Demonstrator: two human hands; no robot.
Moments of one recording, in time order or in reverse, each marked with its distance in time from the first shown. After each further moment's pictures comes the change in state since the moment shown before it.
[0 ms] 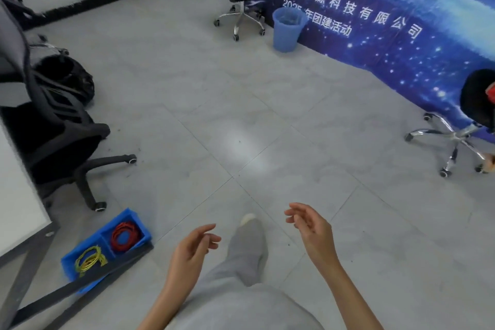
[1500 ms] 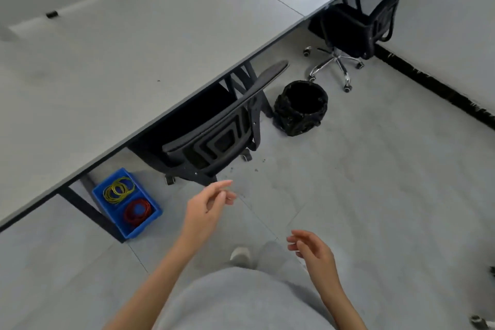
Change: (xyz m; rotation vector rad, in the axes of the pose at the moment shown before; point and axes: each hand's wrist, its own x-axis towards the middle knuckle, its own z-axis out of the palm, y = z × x) left_hand 0.613 0.208 -0.312 -0.299 1.381 -0.235; right_hand 0.714 -0.369 0.534 -0.550 -1.362 -0.170
